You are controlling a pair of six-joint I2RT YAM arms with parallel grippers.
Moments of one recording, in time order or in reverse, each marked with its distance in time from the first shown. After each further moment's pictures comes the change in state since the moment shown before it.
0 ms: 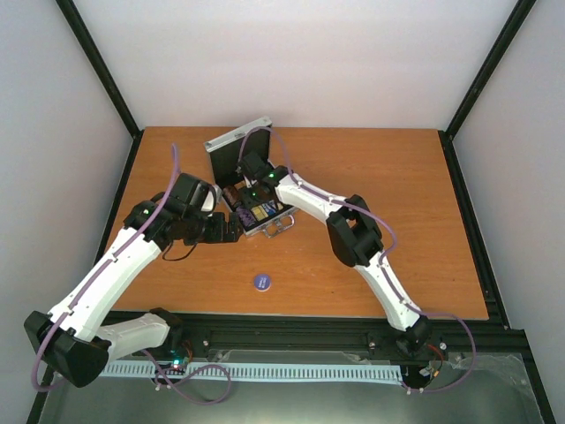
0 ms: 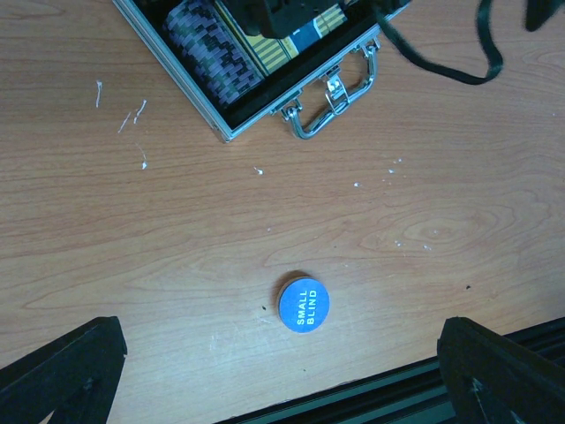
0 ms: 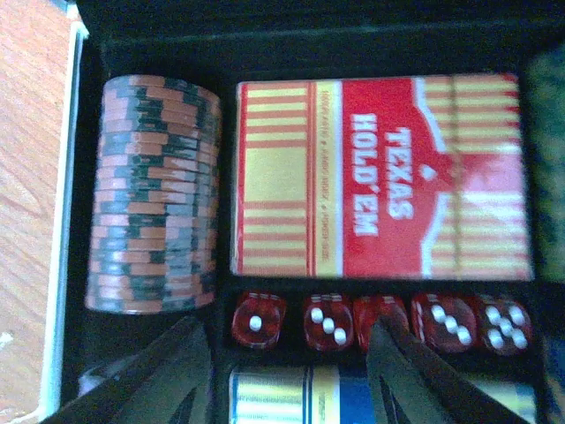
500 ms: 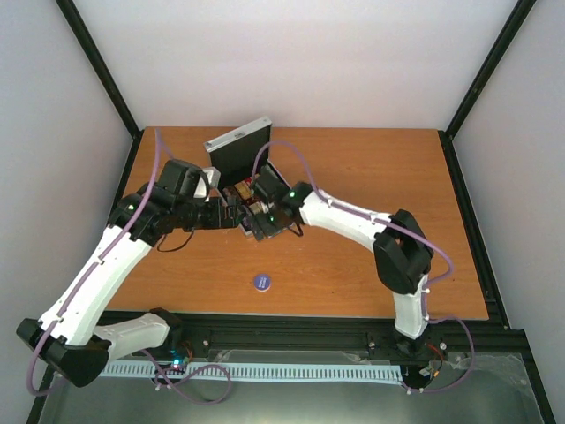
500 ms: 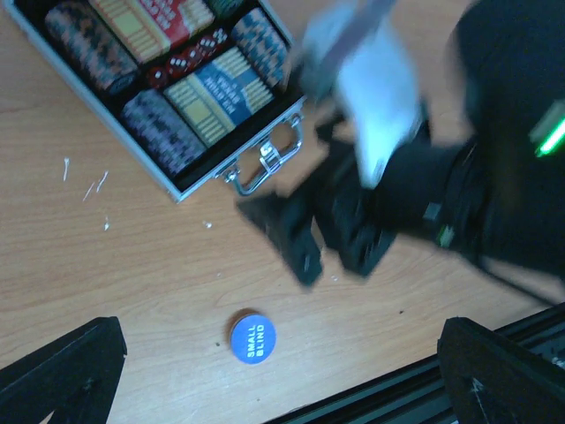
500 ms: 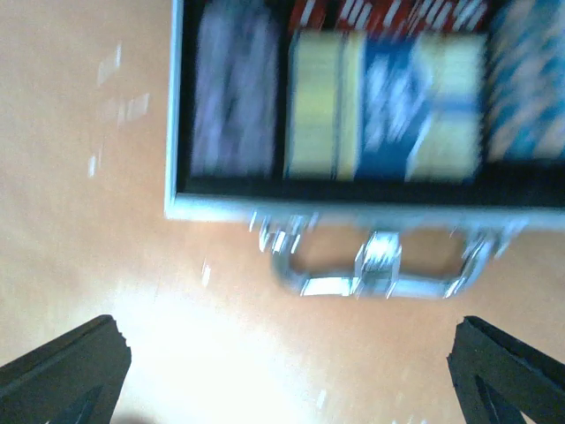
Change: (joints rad) left arm 0.000 0.006 0.141 -0.002 0.031 -0.001; right arm 0.073 -0.479 -0.469 -0.076 0.039 0.041
